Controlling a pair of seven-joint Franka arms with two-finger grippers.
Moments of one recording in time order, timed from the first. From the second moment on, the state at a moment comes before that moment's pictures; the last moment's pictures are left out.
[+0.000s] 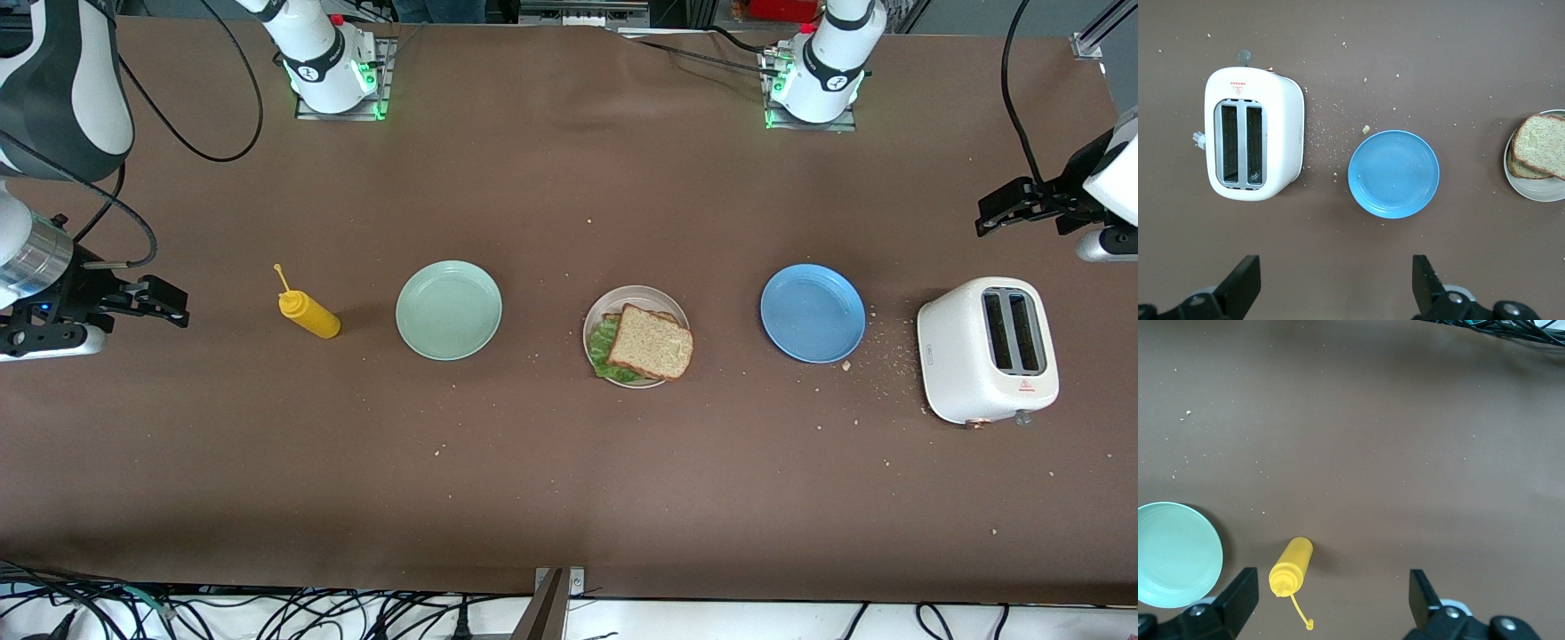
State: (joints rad) left arm 0.00 0.06 0.01 -1.54 0.03 1.51 -0.02; right arm 0.05 0.25 -0.05 -1.54 -0.02 1.86 -0.10
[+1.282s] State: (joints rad) left arm 0.00 0.08 0.01 -1.54 0.03 1.56 -0.02; right arm 0.05 0.25 -0.05 -1.54 0.03 1.76 -0.04
